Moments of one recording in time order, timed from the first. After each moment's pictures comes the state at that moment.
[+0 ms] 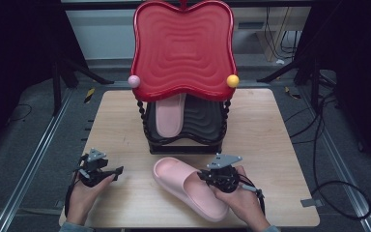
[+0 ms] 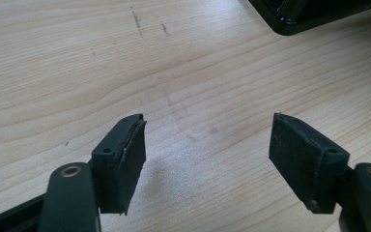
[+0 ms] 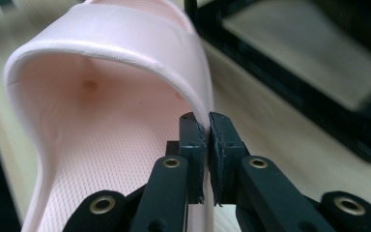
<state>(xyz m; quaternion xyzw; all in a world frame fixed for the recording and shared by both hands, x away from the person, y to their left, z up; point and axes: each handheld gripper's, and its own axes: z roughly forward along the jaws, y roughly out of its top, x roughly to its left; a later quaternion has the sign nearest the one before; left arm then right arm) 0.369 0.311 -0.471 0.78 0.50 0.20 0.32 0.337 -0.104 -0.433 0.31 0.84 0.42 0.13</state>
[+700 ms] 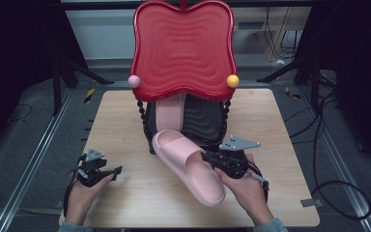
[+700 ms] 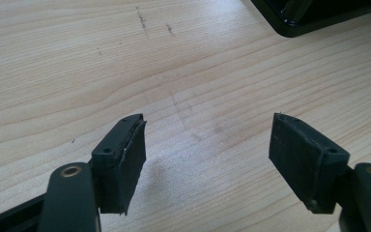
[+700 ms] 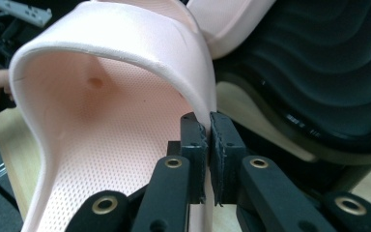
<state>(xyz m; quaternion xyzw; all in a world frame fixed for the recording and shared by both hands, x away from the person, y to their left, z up) 0.369 0.315 -0.471 0.78 0.50 0.20 0.32 0.349 -0.121 -0.386 0.36 0.77 0.50 0.14</state>
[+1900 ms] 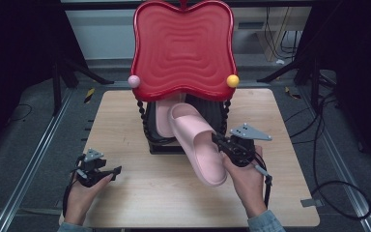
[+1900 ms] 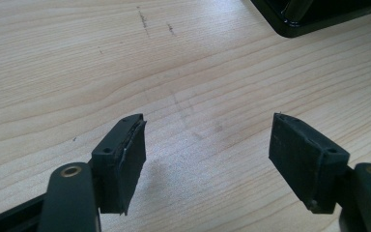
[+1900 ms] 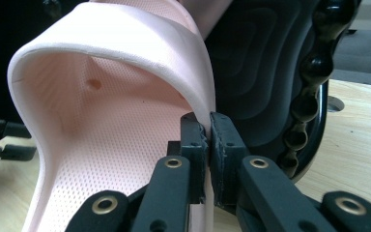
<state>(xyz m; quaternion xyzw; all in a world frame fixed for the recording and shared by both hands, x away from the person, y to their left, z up) 0.368 0.316 -0.470 0.77 0.50 0.20 0.33 0.363 -0.131 -0.367 0.44 0.70 0.52 0.23</state>
